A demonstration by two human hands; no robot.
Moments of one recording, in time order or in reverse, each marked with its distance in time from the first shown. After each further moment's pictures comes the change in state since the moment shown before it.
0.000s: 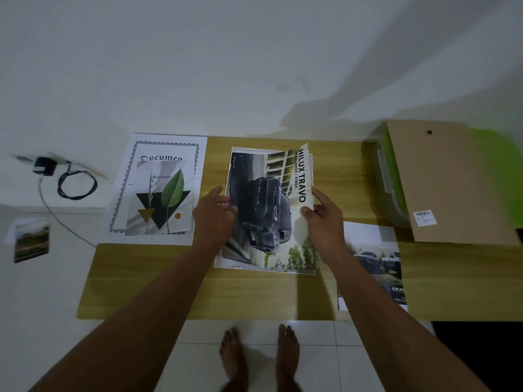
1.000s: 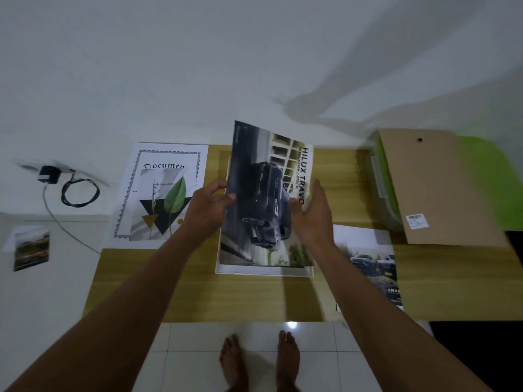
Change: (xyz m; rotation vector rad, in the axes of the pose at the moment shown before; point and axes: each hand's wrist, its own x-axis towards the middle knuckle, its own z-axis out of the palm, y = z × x) left_hand -0.002 0.046 -0.067 -0.335 -0.248 0.107; right_hand -0.018 -0.055 0.022 -0.381 0.078 -0.215
